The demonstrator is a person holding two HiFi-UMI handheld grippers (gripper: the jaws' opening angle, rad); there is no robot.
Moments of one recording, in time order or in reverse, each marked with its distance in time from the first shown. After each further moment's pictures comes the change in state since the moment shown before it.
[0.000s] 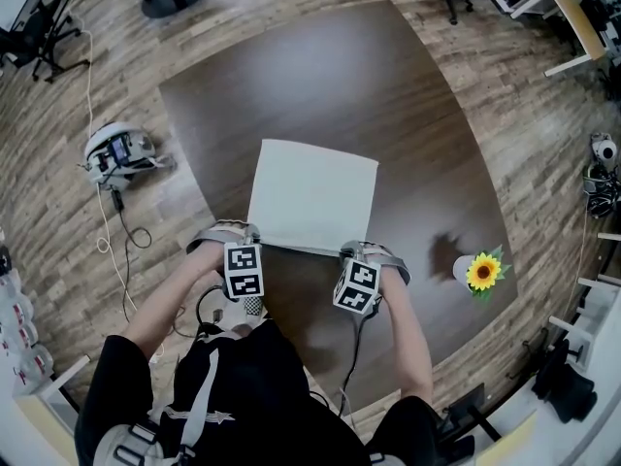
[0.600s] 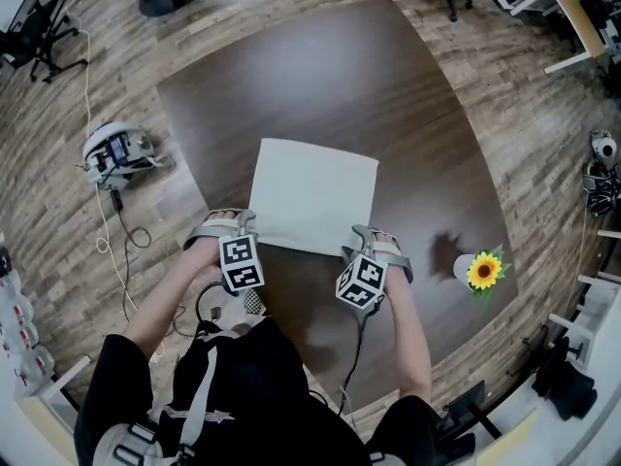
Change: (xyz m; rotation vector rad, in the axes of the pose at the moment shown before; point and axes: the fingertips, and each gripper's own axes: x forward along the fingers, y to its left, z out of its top) left arm 0.002 0.032 -0.011 -0.112 -0.009 0.103; right arm -0.005 -0.041 -0.007 0.094 -0.024 -0.188
